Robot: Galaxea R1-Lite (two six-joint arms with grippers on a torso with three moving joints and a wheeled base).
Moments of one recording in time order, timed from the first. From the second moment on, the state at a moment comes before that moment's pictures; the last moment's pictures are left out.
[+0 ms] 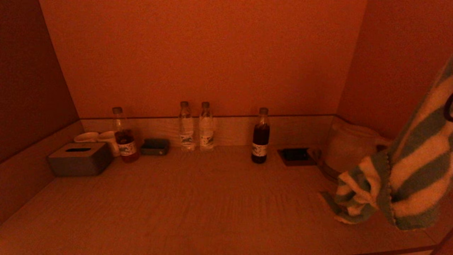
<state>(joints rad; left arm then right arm) 0.01 0.00 0.00 0.00 -0.05 0.12 -0.34 1.26 -1.13 -0.37 0.04 0.11</state>
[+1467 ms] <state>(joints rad) 0.01 0.00 0.00 0.00 -0.05 0.12 -0.21 1.40 -0.78 -0.41 0.03 0.10</state>
